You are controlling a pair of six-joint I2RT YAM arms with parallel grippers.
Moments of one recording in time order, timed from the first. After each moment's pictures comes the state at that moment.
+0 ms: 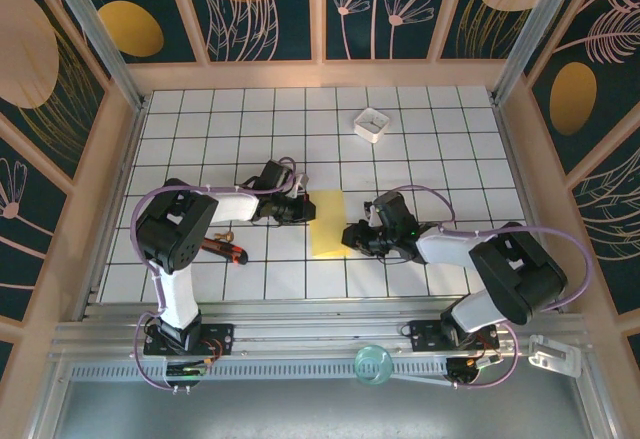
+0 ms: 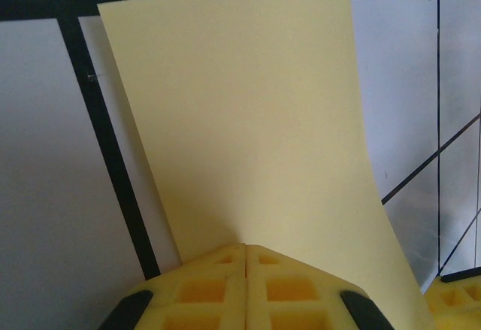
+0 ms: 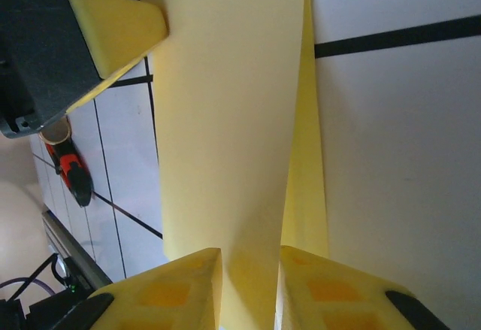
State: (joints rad) left arm -0.54 1.91 0.95 -0.01 0.52 -0.60; right arm 0.62 1.46 0.48 0.15 -0.47 0.91
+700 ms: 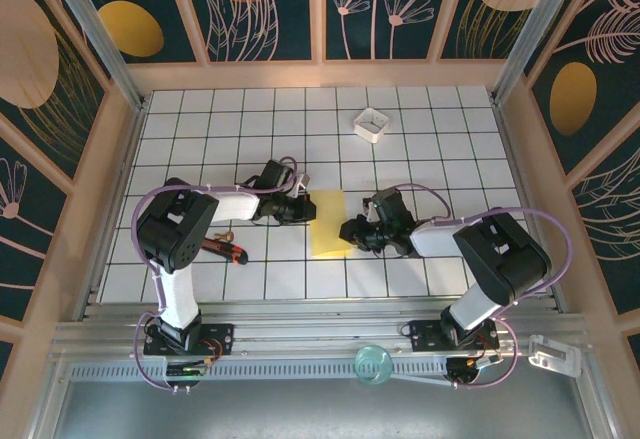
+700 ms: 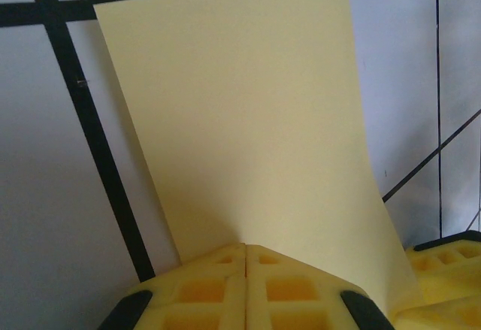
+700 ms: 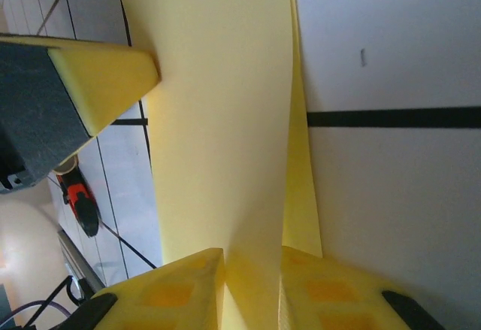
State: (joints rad) left arm -0.54 1.91 0.96 -0.03 0.52 -0.58; right arm 0.58 1.58 0.51 0.26 -0.50 0.95
